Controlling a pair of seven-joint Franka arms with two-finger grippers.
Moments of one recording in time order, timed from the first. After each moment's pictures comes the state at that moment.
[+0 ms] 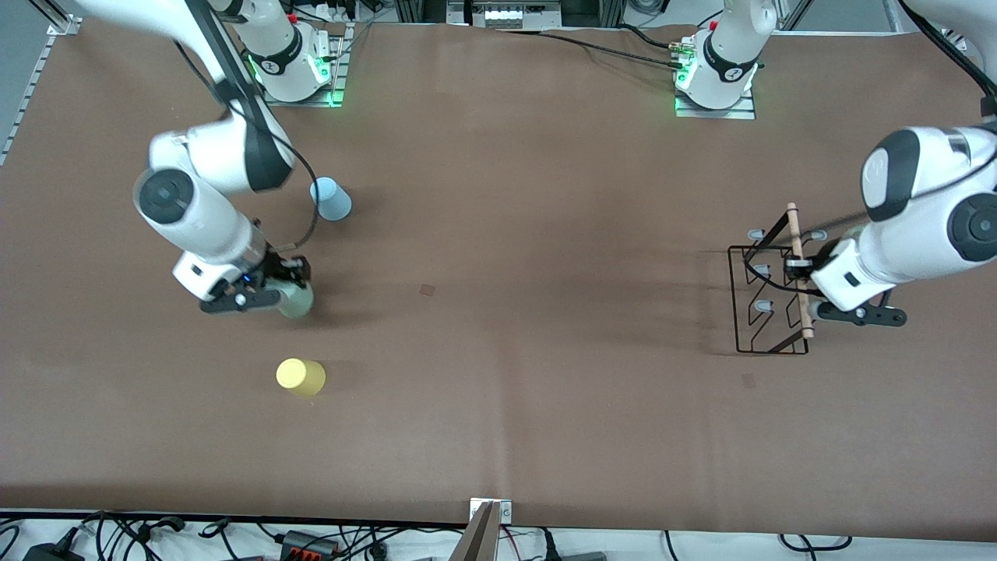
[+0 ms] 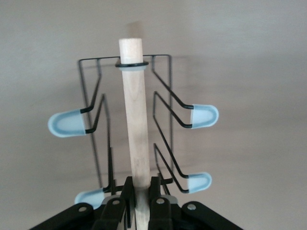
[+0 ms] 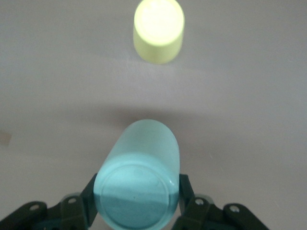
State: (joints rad) left arm 0.05 0.27 -0.13 -1.73 0.04 1.81 0.04; right arm 0.15 0.21 0.07 -1.99 -0.06 2.18 0.11
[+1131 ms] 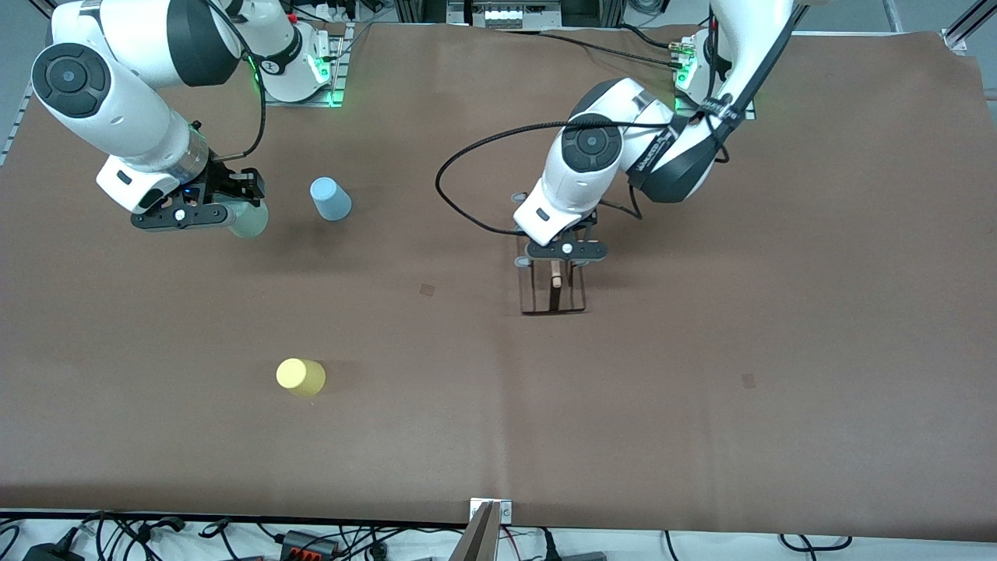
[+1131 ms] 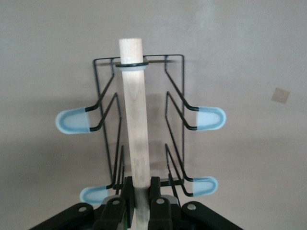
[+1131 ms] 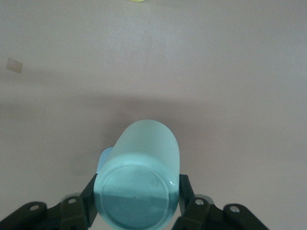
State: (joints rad) left arm -0.31 0.47 -0.42 -1.66 0.04 2.04 -0.74; right arm 0.14 -0.06 0.07 -2.04 -0.06 1.85 0.11
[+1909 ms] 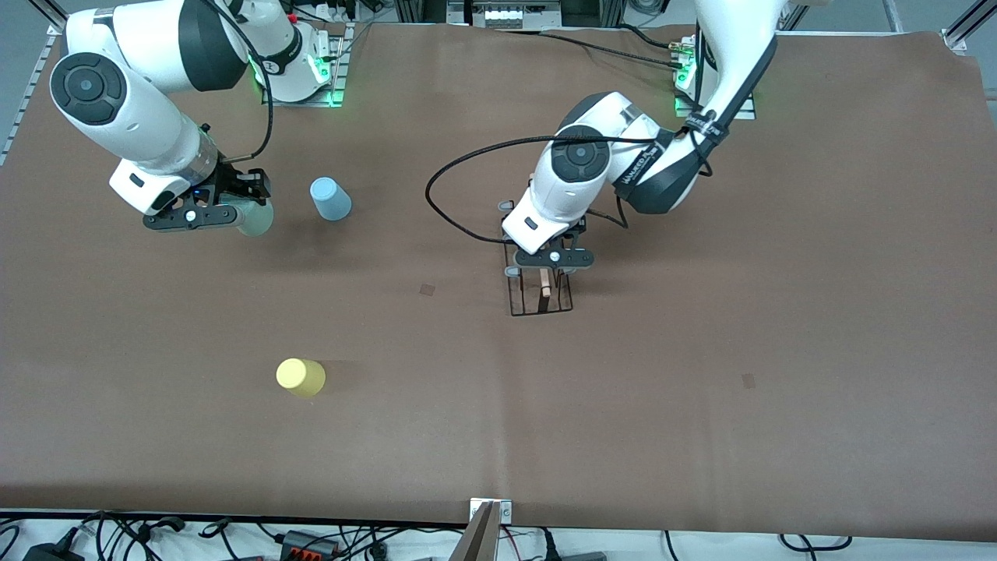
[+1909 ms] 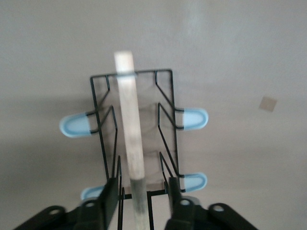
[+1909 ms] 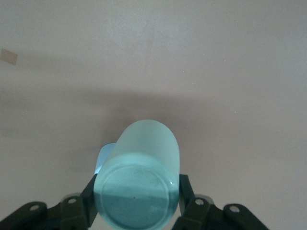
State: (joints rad) left arm -0.32 0.50 -0.41 -1.59 0.04 2.04 -0.76; right arm 0.14 -0.06 0.08 -2.07 -0.06 1.86 0.11
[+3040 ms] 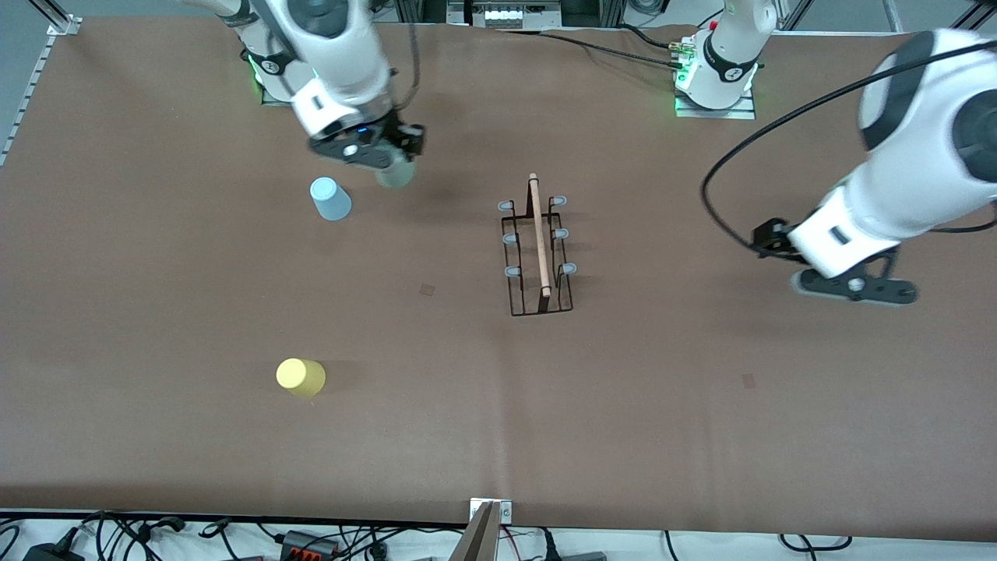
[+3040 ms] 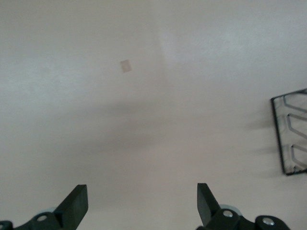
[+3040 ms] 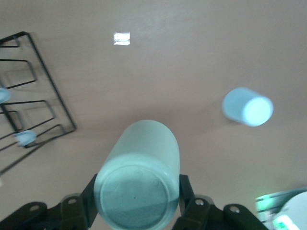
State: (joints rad) left arm 0.18 0.27 -0.40 -1.43 0.18 1.55 -0.05; right arm 0.64 0.02 0.10 -1.97 0.08 1.91 1.00
